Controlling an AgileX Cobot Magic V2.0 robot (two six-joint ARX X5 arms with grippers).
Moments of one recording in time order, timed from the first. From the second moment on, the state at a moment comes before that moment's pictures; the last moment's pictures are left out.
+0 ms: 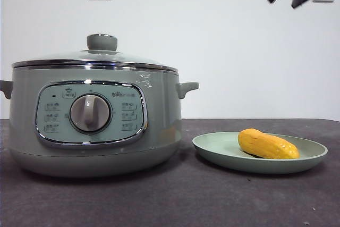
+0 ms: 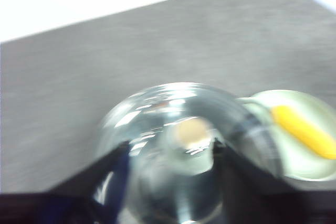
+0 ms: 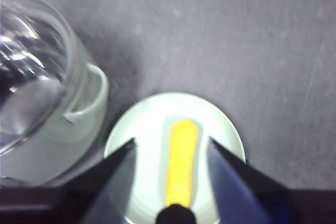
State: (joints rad) left arm -0.50 0.95 1.18 -0.71 -0.13 -0.06; right arm 0.45 1.07 1.09 -0.65 0.05 0.06
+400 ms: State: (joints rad) left arm -0.50 0.53 0.76 -0.60 -0.23 -0.06; right arm 0.46 0.60 0.60 -0.34 0.08 0.08
